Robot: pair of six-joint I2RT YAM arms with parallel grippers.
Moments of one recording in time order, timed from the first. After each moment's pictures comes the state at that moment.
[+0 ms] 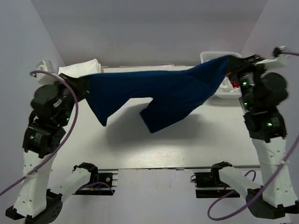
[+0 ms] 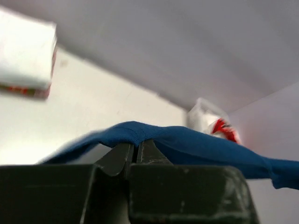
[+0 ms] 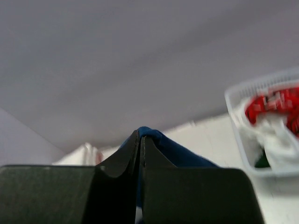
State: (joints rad) left arm -0.34 0.88 1.46 -0.71 -0.30 -0.67; right arm 0.26 0.94 1.39 -0.35 0.20 0.50
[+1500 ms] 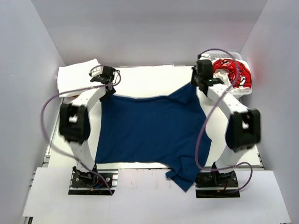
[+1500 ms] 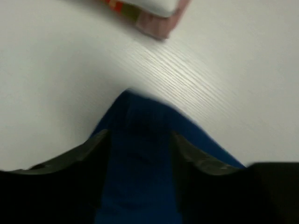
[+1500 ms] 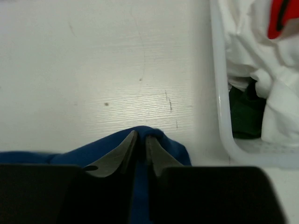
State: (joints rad) left arm -0.25 1.74 1.44 -0.62 -0.53 -0.74; right arm 0.26 1.64 1.36 -0.21 0.21 0.20
